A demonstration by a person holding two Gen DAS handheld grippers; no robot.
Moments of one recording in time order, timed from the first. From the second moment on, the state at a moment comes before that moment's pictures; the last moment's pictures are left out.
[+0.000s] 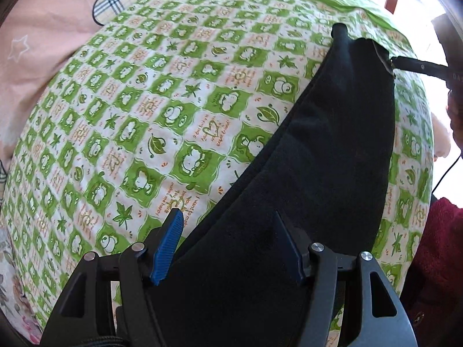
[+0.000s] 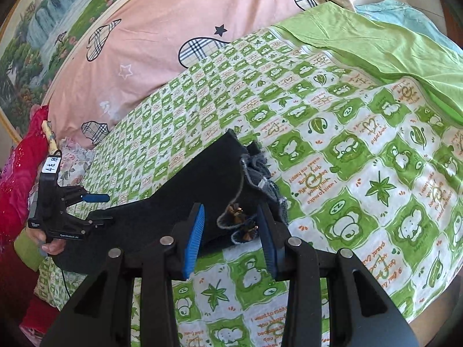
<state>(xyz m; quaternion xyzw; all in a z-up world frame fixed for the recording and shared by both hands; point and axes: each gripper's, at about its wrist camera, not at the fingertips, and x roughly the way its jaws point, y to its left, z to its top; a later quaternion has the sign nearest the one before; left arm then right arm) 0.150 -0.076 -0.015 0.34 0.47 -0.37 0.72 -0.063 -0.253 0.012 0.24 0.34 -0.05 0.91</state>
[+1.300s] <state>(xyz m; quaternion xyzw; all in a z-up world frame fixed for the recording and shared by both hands) 0.149 -0.153 0.019 0.29 0.45 -0.44 0.72 -0.081 -0.263 0.017 0.28 0.30 -0.06 0.91</state>
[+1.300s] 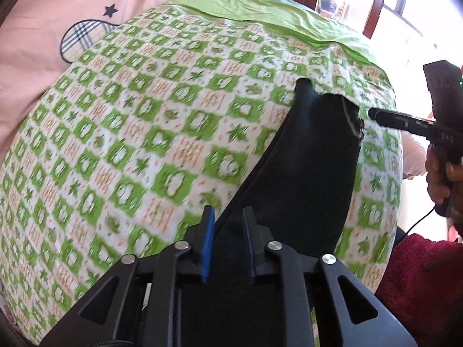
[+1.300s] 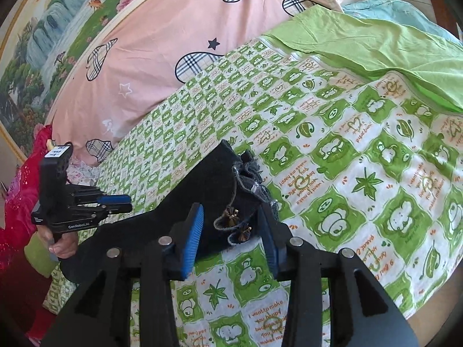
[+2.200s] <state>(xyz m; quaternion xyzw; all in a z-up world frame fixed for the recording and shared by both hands) 0.155 -0.294 -0.022 0.27 0.49 -0.50 0.66 -0.075 -0.284 -0.029 0.37 0.28 -0.03 0.89</state>
